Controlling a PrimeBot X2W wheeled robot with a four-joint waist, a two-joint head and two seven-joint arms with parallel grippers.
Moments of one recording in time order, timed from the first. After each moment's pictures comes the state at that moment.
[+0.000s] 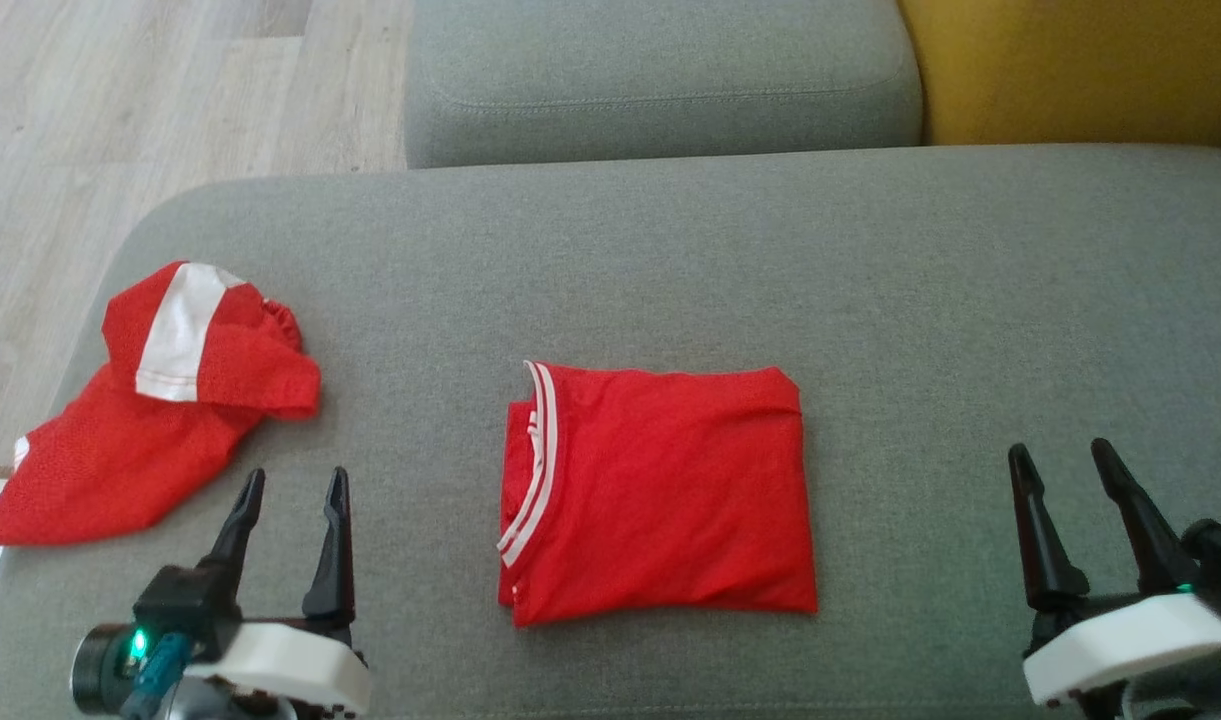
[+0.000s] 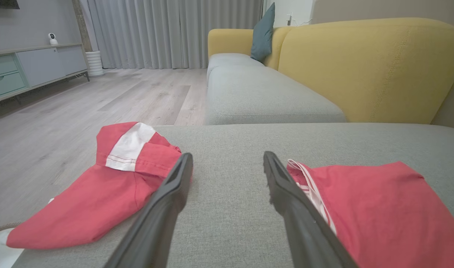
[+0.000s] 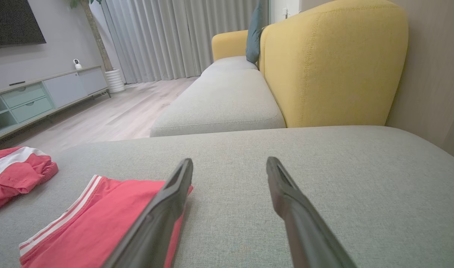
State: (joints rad) left arm 0.10 0.23 -0.25 0.04 -0.27 0.15 -0.21; right arm 0.20 -0.10 -0.04 -0.18 0.23 0.13 0.11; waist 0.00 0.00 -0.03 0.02
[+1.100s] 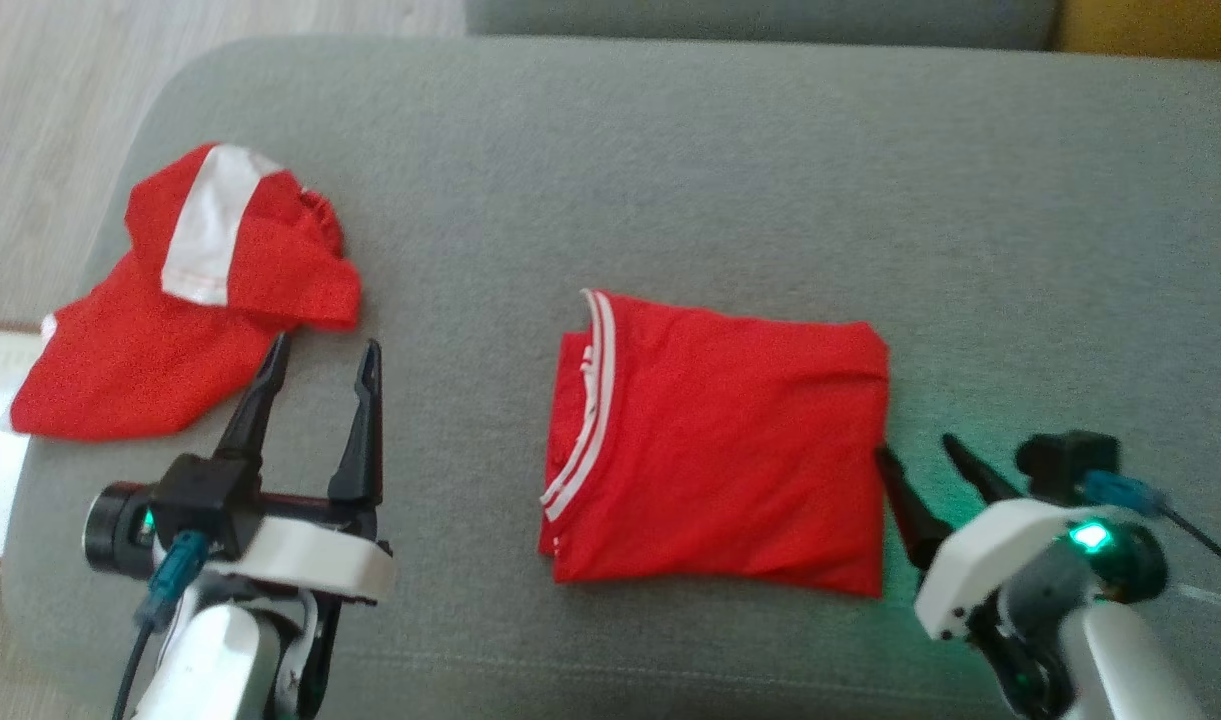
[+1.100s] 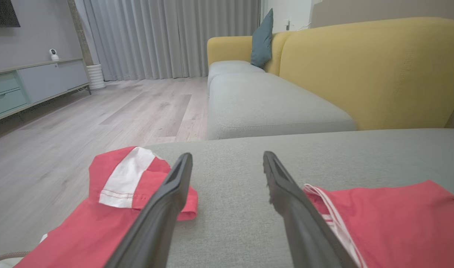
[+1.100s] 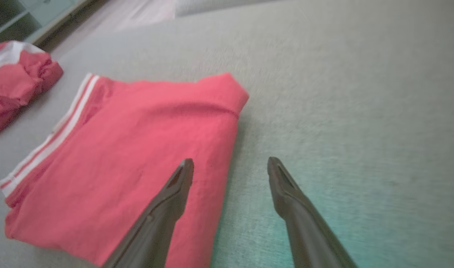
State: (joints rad) left arm -0.08 0.25 -0.31 0.02 -0.24 0.13 -0.23; right arm -0.03 -0.10 0.09 0.14 0.28 0.13 0.27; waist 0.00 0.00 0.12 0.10
